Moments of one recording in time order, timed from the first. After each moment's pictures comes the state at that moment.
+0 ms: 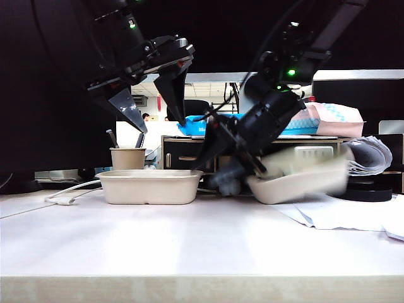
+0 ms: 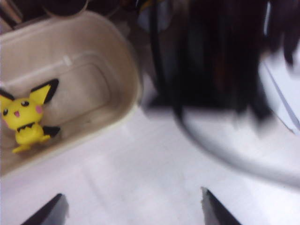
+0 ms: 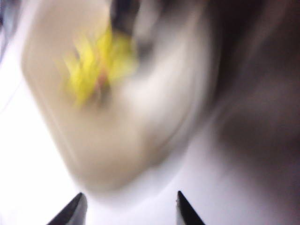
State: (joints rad) left arm -0.57 1.68 1.39 -0.63 0.06 -0.09; right arm 0.37 2.22 1.75 -0.66 -0.73 0.03
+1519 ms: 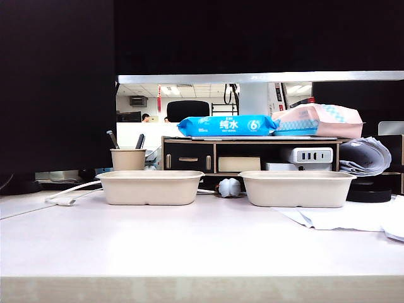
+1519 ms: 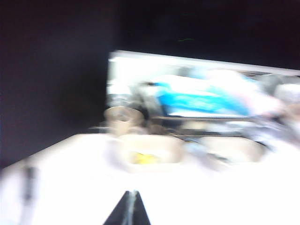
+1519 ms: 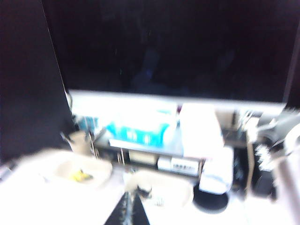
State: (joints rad) left arm -0.57 0.24 0.90 -0.75 -0.29 -0.23; right arm 0.33 0.23 1.17 -0.91 0.00 0.05
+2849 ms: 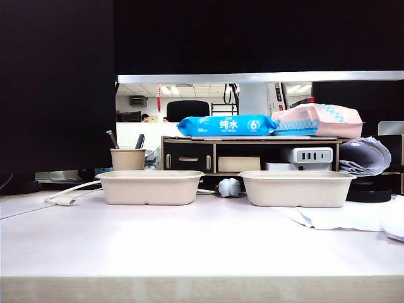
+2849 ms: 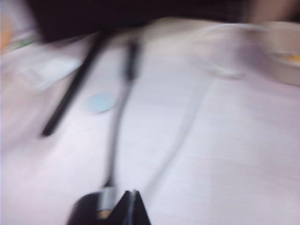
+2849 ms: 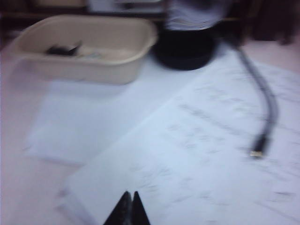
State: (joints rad) left arm -0.13 0.03 0.25 -0.65 -0.27 -0.20; right arm 0.14 0.00 0.10 -0.42 0.02 0.06
